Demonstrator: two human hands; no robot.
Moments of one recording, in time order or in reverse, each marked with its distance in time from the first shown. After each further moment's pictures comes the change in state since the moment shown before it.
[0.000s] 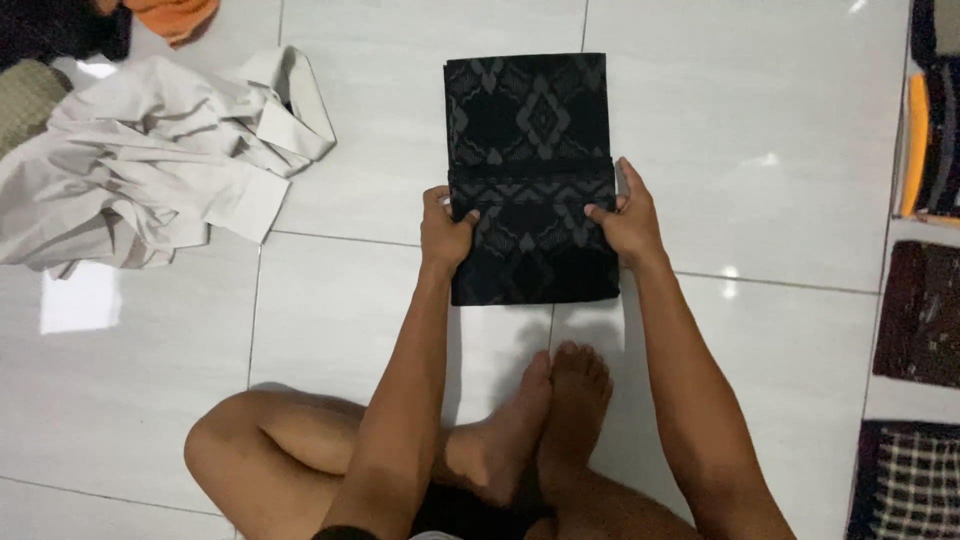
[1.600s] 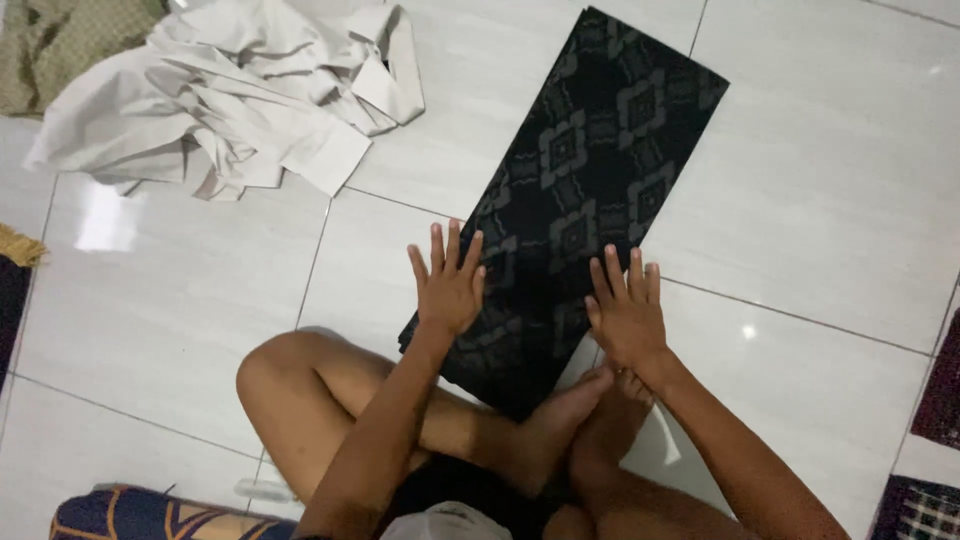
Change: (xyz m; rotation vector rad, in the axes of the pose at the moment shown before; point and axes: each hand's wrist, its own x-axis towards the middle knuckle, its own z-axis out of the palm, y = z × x) left_hand -0.102 -0.059 -0.098 1.099 -0.059 0.295; right_hand -0.117 0.043 0.078 -1.296 -0.202 -0.540
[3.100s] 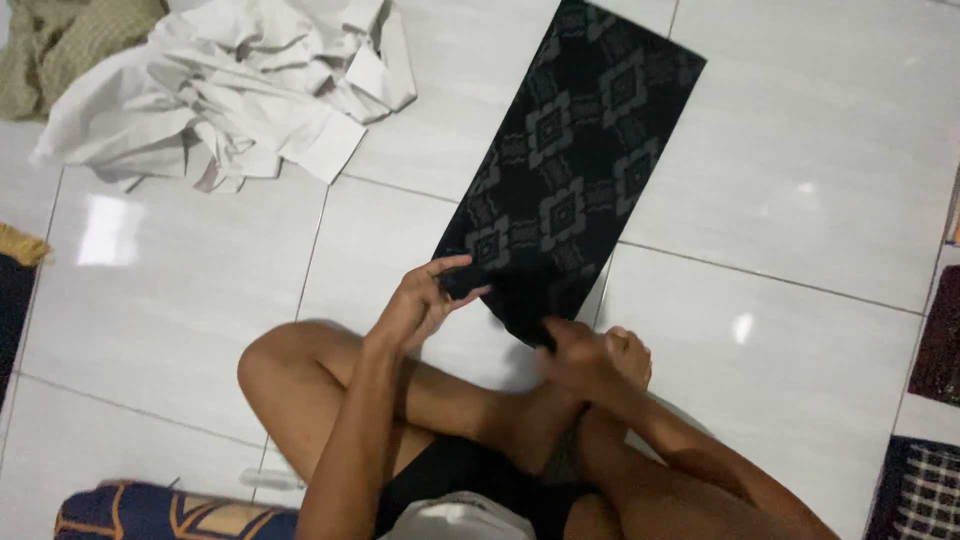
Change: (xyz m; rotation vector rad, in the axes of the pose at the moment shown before) left_hand -0.079 0.000 -0.107 -1.954 -0.266 -0.252; right_hand -0.075 -0.066 0.072 0.469 0.414 -0.132
